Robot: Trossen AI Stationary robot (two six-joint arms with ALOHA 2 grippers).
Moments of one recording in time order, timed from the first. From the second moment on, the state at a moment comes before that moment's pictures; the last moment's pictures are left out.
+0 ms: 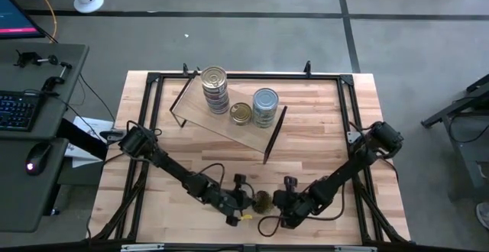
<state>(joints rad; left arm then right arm) -0.54 2.08 1.11 0.26 -0.39 -0.10 0.70 1.86 1.05 -0.29 0.35 0.76</state>
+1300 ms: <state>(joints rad) -0.85 1.64 0.72 -0.09 -0.75 -1.15 0.37 1.90 1.78 -1.11 -0.05 -0.21</state>
